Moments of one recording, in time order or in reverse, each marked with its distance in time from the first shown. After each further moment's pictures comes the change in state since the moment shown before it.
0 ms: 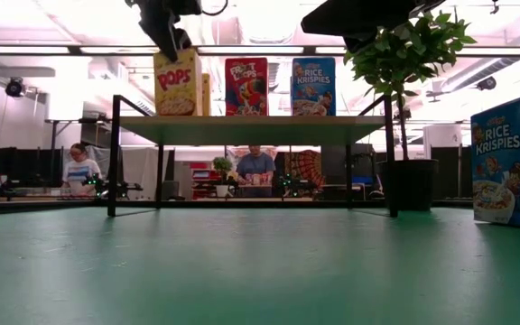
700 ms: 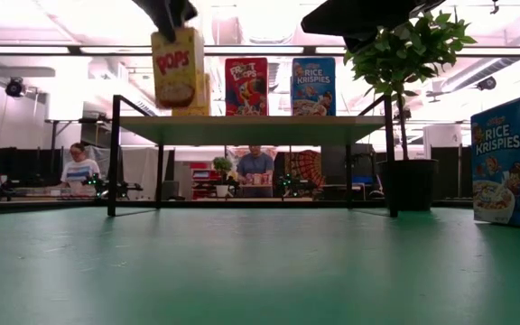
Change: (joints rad) left arm -0.260 -0.009 0.060 -0.040 -0.213 -0.052; right arm 0.000 0.000 0.000 0.000 0.000 0.004
